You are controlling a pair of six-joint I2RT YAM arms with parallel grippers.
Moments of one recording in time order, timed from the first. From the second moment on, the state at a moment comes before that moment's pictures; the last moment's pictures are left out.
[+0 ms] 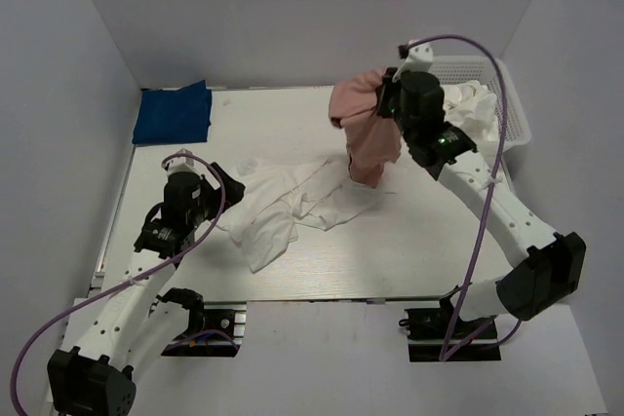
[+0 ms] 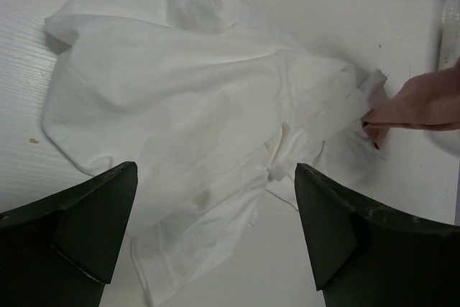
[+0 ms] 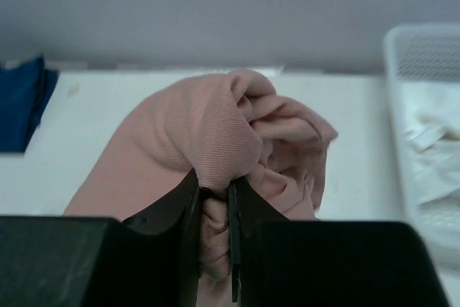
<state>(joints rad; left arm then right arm) -0.27 0.78 0.61 -0.37 -0.09 -0.72 0.55 1.40 1.35 -0.17 0.31 0.19</state>
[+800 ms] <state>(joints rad) -0.26 0.94 0.75 -0.38 -0.04 -0.65 -0.18 1.93 2.19 -0.22 0.19 0.15</state>
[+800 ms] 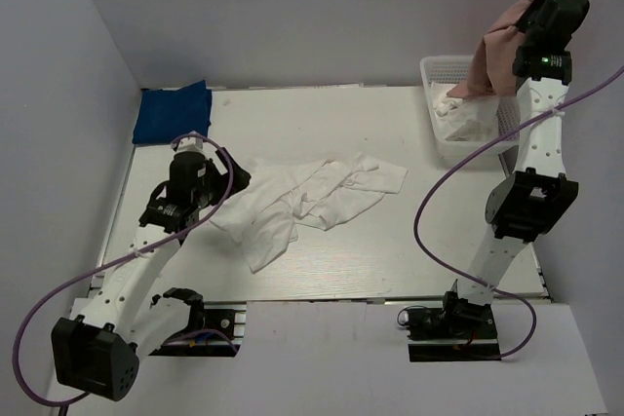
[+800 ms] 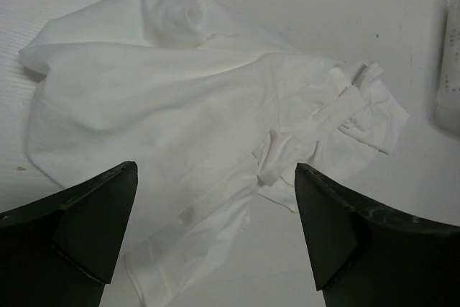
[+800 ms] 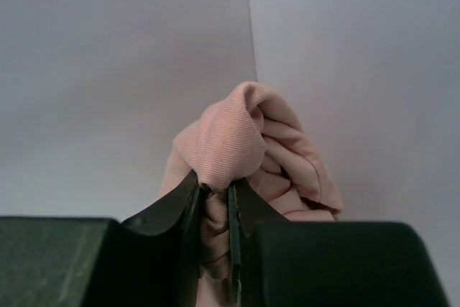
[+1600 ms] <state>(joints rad) -0.26 1.11 0.71 -0.48 -0.24 -0.87 -0.07 1.83 1.72 -0.25 -0.01 0.04</state>
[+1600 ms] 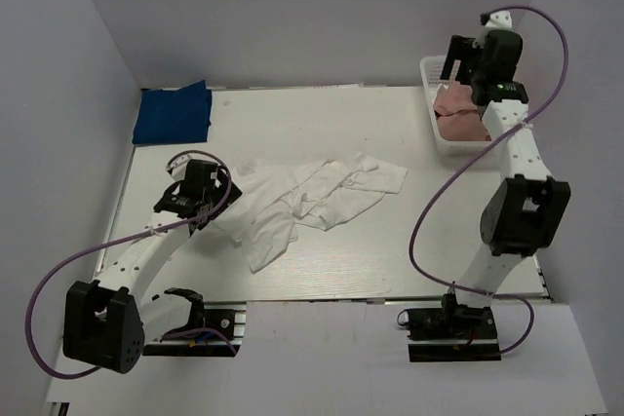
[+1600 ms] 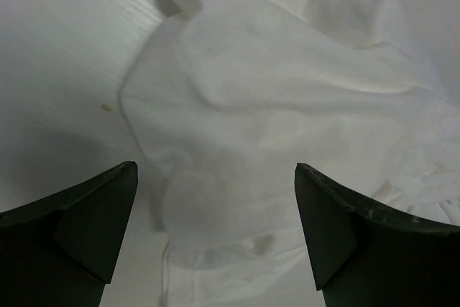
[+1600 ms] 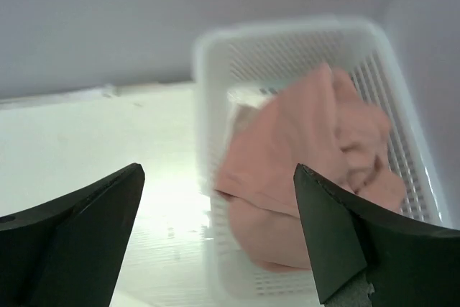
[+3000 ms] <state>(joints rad) -0.15 1.23 0.72 -0.26 -0.22 -0.83 0.56 1.87 1.20 -0.09 0.22 0.34</state>
